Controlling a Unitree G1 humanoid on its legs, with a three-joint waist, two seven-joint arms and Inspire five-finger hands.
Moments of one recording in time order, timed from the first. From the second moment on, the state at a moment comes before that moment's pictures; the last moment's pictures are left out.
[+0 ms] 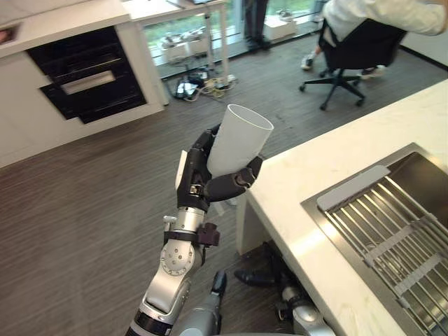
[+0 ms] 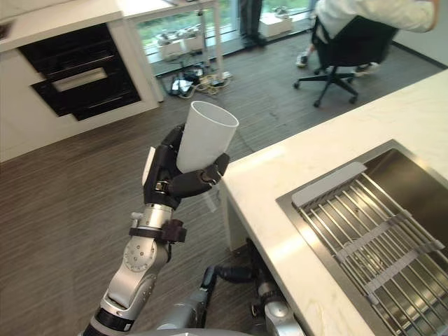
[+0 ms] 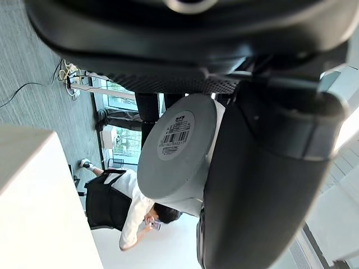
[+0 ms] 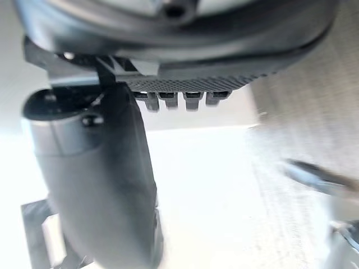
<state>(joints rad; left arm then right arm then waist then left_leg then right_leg) -0.03 0.12 -0.46 -0.29 -0.22 -0.18 0.21 0.13 -0.12 0.20 0.47 0.05 -0.10 -0.07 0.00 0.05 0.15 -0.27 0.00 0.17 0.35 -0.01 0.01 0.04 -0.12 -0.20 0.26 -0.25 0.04</state>
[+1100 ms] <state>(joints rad) 0.08 0.10 -0.40 -0.32 -0.19 -0.18 0.17 0.21 -0.13 -0.09 0.92 0.11 -0.08 -0.03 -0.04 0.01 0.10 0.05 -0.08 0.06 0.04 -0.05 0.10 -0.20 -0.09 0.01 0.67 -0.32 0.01</state>
